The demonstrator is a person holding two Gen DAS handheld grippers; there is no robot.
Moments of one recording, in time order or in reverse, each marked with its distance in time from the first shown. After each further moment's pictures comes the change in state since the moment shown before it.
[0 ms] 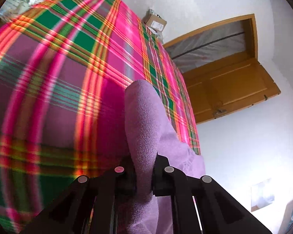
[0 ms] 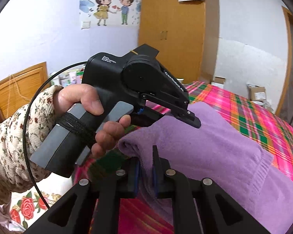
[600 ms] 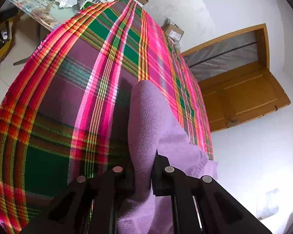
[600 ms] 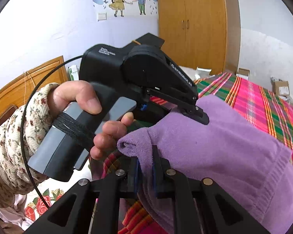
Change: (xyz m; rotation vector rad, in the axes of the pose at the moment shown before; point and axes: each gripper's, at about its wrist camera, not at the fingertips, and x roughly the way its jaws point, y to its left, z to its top) left arm -0.039 0.045 -0.003 -0.062 -0.048 0.097; right arm 0.055 0.013 0.015 0.004 0.078 0.165
